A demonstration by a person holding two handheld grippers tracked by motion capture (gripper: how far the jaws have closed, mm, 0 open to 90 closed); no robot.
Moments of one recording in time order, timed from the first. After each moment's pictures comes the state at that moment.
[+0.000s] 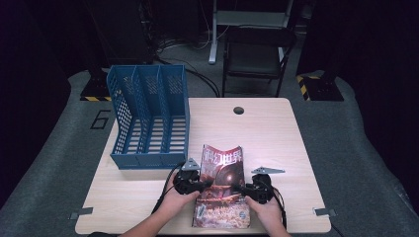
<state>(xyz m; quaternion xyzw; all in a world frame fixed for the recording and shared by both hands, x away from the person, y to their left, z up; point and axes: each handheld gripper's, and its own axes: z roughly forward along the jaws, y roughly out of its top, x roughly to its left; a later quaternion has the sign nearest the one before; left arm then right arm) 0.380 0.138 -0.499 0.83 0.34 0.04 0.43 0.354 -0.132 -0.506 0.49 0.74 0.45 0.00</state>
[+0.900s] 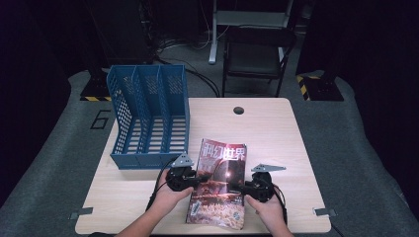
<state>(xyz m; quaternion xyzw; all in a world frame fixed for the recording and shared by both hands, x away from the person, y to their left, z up) 0.374 0.154 -0.464 0.82 0.32 0.05 0.47 0.351 -0.130 -0.485 0.46 0.76 0.47 -0.01</state>
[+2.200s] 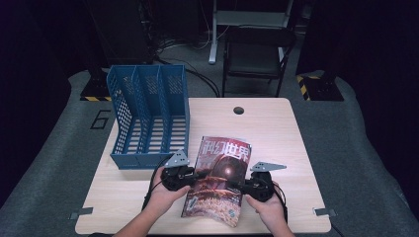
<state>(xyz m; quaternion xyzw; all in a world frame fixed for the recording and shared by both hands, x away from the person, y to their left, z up) 0.360 0.161 -0.430 0.81 0.29 0.07 0.50 0.344 -0.124 -0.461 0.42 0.77 0.49 0.02</state>
